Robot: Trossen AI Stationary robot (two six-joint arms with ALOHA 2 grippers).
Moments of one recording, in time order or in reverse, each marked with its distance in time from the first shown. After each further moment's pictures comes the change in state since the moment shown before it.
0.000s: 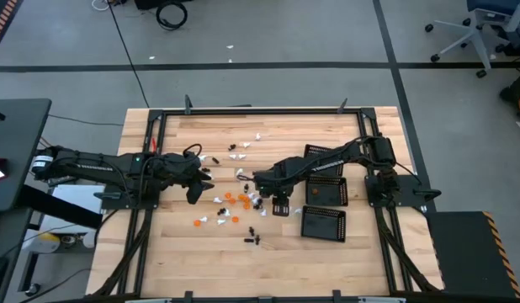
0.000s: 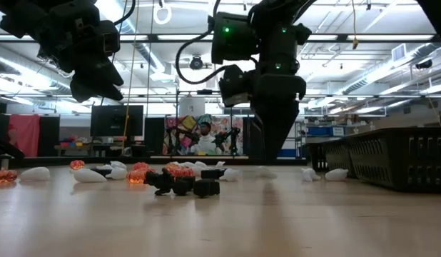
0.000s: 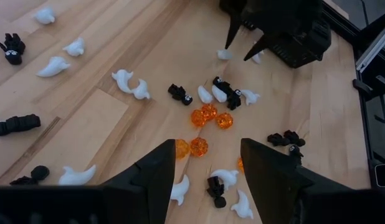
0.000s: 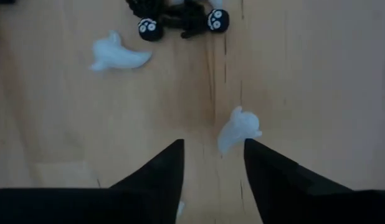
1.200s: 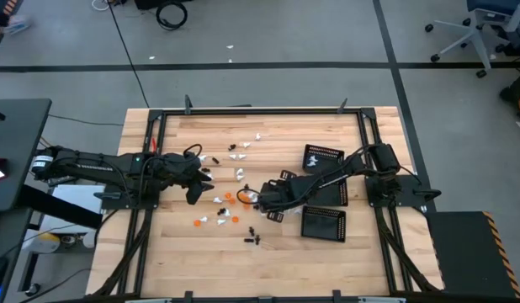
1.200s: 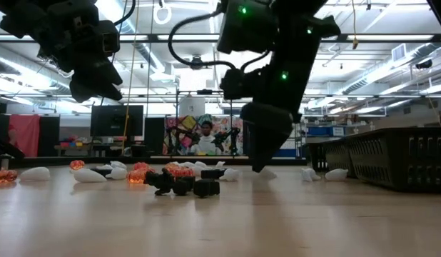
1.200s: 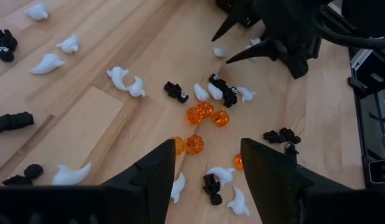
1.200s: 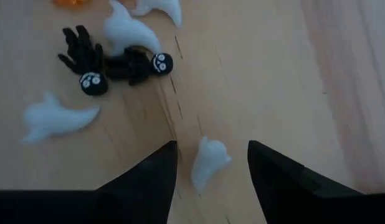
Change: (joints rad) left arm 0.000 0.000 0.000 0.000 0.019 -0.003; right arm 0.147 -0.002 -0.106 0.169 0.437 0.307
